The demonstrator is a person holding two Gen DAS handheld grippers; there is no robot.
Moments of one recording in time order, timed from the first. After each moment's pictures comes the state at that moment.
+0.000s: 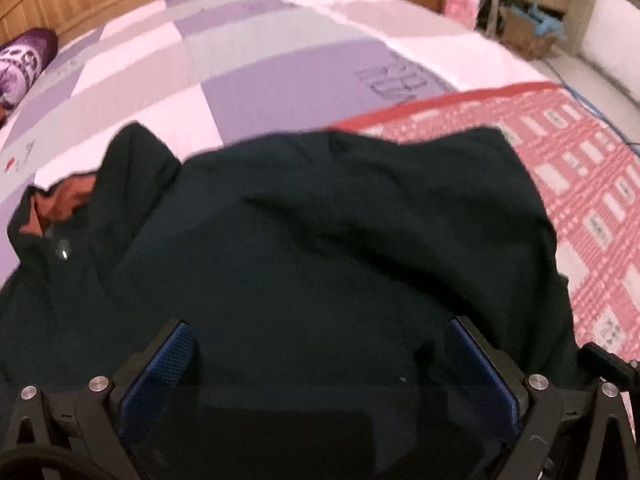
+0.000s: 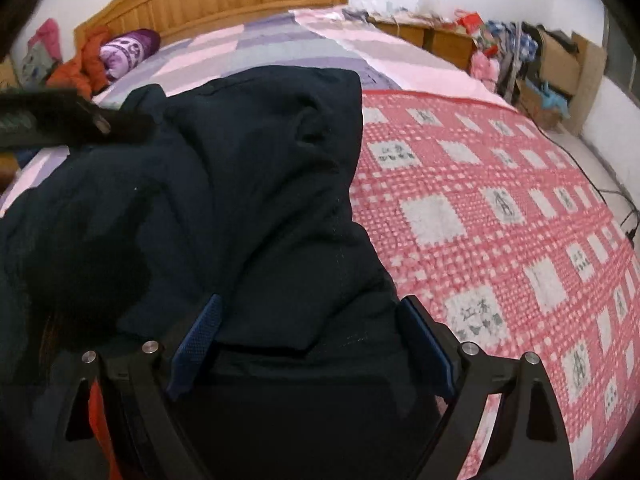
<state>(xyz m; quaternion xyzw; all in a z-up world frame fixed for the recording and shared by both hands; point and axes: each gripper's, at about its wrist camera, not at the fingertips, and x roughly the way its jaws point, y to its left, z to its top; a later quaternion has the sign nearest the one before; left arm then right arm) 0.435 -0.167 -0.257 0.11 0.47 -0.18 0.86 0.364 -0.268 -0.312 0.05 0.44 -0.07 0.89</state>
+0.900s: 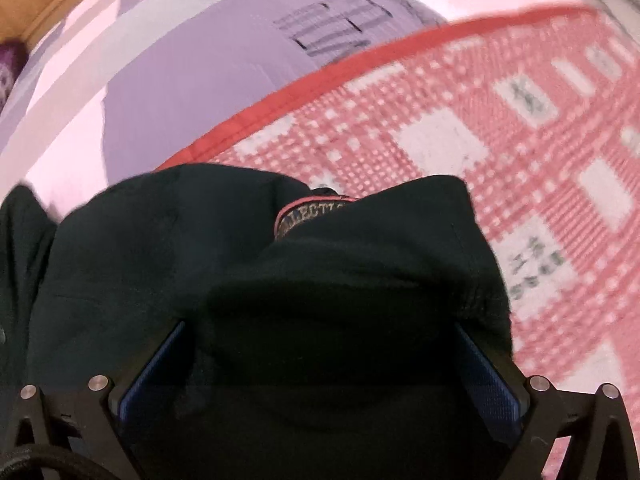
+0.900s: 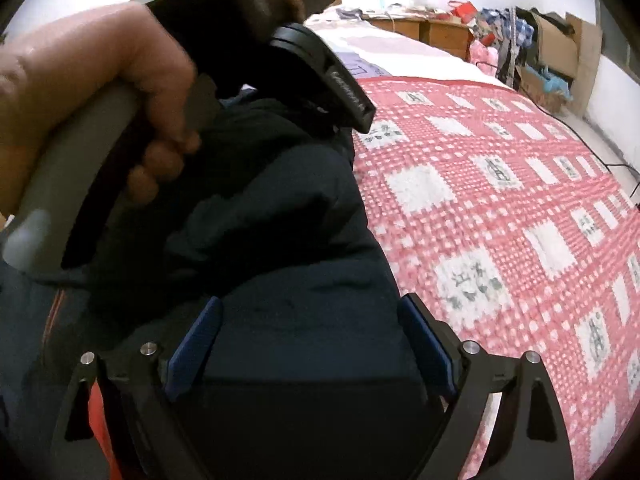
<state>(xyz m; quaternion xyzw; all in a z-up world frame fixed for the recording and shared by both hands) 0.503 -0.296 -0.302 0.18 0.54 -0.13 0.81 0.343 -0.281 -0.327 0.10 0.44 -0.06 0.89</state>
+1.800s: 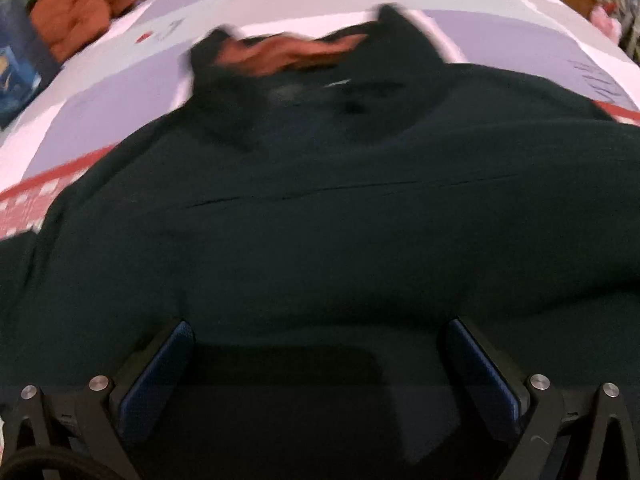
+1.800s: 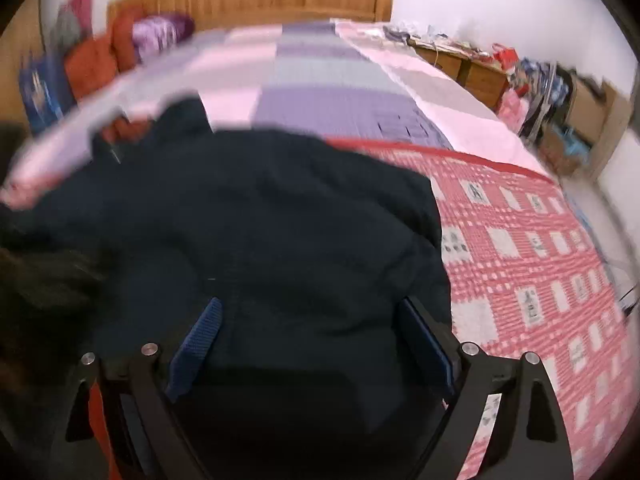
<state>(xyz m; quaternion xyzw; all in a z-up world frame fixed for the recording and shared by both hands) 0.454 0.003 -0.303 0.06 0.51 0.01 0.86 0.420 -0.221 -0.286 -0.02 0.45 -0.04 0.89</state>
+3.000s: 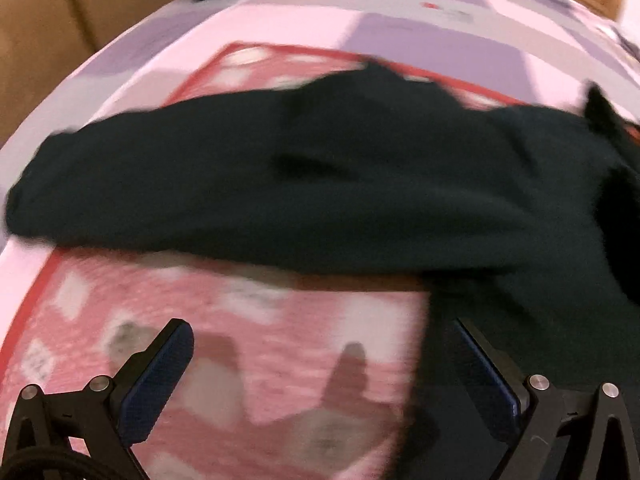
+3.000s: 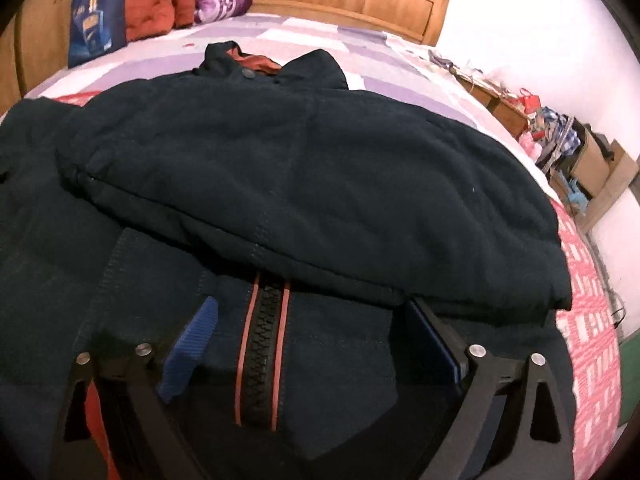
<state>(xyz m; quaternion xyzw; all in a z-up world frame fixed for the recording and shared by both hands) 0.306 0.351 -0.282 -0.09 0.49 0.18 0.85 0.366 -0.051 -0.326 -0.10 0.44 -0.02 0.89</state>
